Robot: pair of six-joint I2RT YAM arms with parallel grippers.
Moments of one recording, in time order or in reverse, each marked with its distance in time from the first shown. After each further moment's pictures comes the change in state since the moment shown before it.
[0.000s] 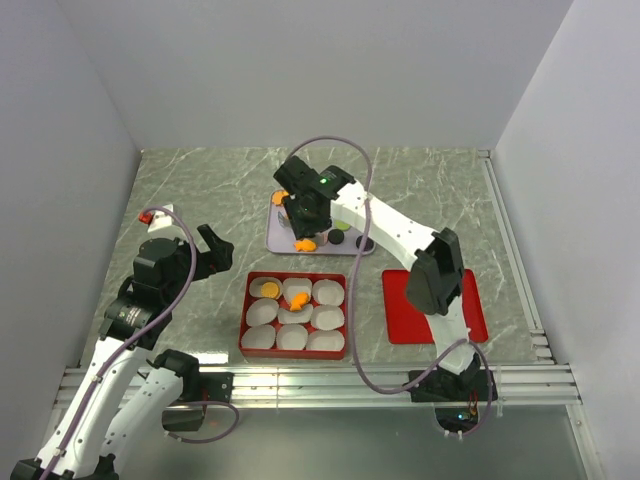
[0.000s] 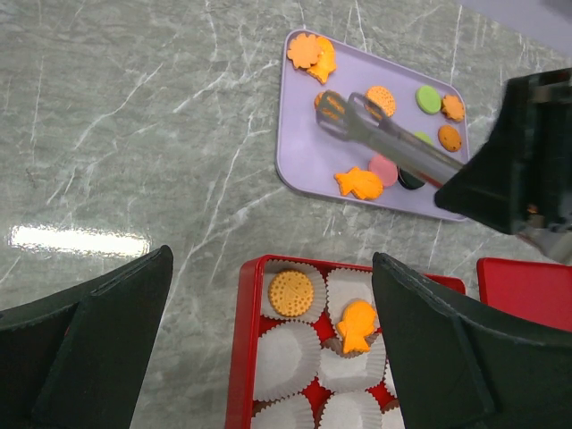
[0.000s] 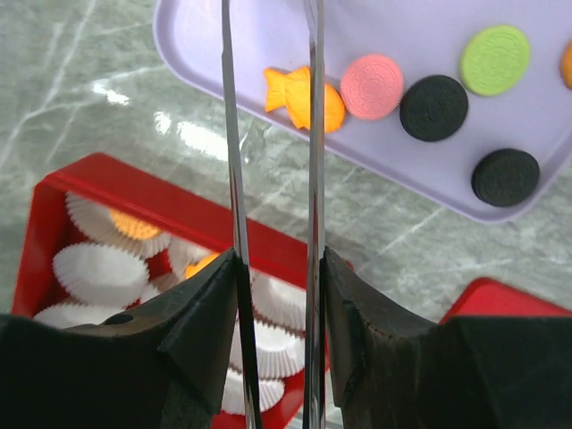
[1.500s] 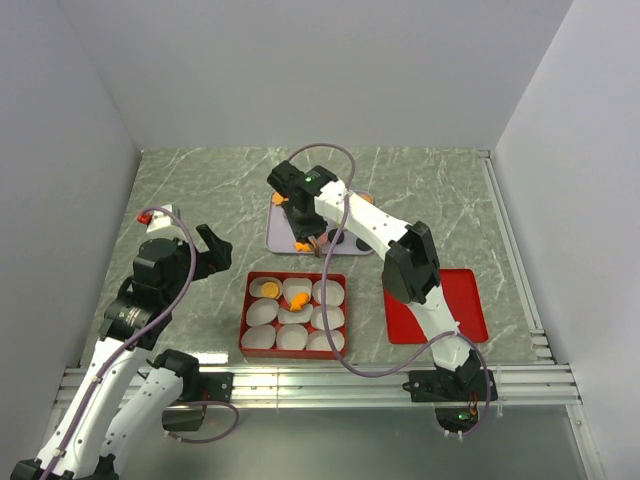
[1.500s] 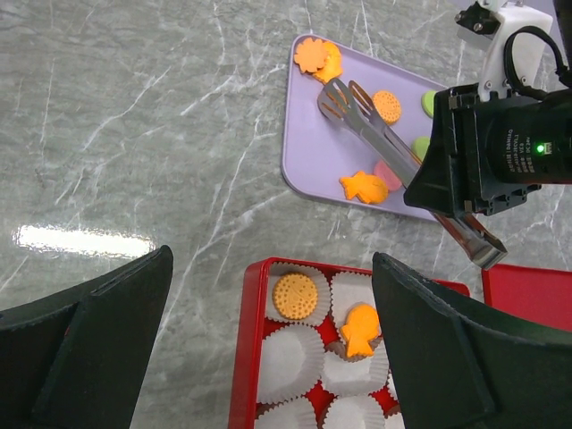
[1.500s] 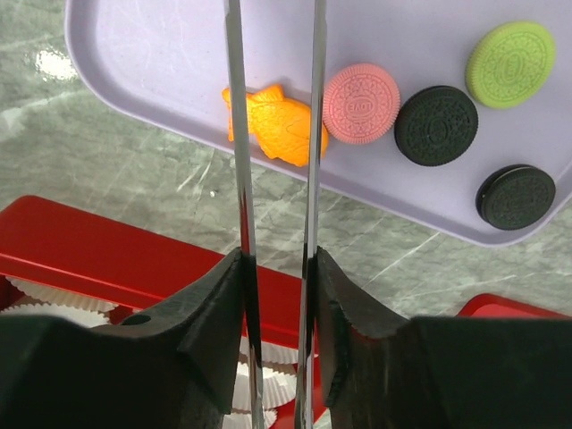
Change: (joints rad) left arm 0.000 -0.002 0.000 -0.002 -0.018 0.000; right arm -0.026 0.227 0.174 -0.099 0.021 0.003
